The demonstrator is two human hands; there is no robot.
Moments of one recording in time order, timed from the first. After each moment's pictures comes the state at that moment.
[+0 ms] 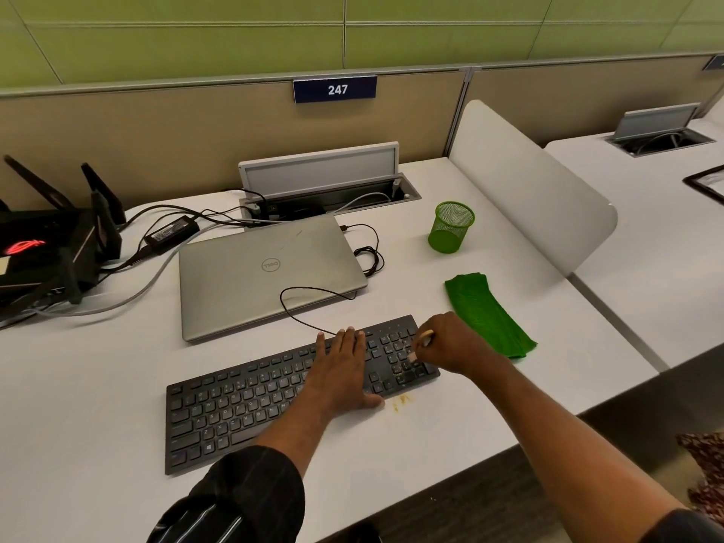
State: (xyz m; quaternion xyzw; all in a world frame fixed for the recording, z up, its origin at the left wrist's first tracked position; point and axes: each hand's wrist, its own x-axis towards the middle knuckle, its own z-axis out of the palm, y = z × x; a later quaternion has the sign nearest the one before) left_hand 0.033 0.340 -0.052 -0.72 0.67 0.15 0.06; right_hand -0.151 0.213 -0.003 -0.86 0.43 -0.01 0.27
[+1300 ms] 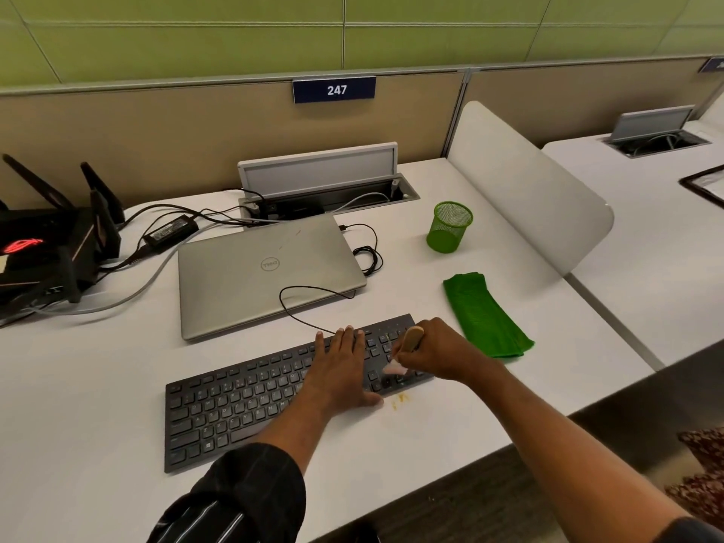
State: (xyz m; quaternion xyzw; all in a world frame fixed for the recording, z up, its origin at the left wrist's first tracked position) left_hand 0.032 0.342 -0.051 -0.72 0.67 0.16 0.05; right_hand -0.140 0.238 0.009 -0.84 0.40 -0.04 0.36
